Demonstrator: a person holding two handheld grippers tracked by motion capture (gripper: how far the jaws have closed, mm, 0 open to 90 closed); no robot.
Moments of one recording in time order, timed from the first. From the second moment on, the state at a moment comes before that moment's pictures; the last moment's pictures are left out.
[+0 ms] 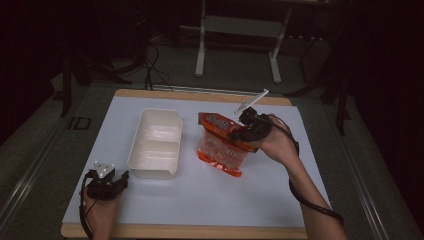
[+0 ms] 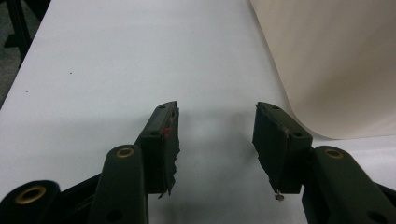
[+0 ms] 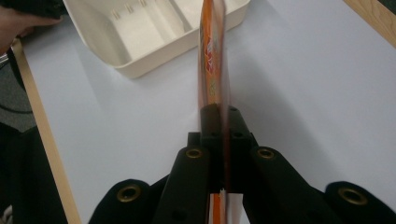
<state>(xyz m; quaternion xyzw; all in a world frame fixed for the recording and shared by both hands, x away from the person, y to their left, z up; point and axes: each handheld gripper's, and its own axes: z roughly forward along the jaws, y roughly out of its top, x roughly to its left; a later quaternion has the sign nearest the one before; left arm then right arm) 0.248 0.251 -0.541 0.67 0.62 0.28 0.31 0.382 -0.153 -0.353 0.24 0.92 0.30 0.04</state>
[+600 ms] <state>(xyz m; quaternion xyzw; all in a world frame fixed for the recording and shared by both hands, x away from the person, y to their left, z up) 0.248 0.250 -0.540 0.68 0.61 0.27 0.31 0.370 -0.117 -0.322 0.26 0.90 0.36 0.02</state>
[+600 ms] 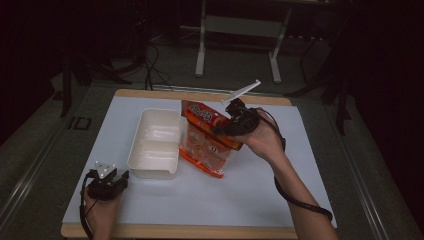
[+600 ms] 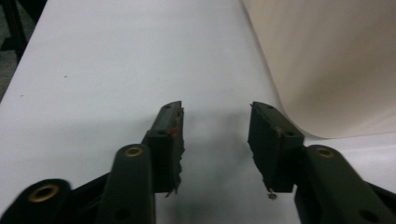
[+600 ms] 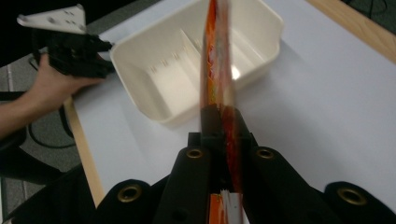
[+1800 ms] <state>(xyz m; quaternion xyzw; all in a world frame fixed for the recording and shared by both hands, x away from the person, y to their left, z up) 0.249 0.238 -0.539 0.71 0.57 0.26 0.32 0.374 0.000 -0.312 0.28 0.87 0.41 -0.05</state>
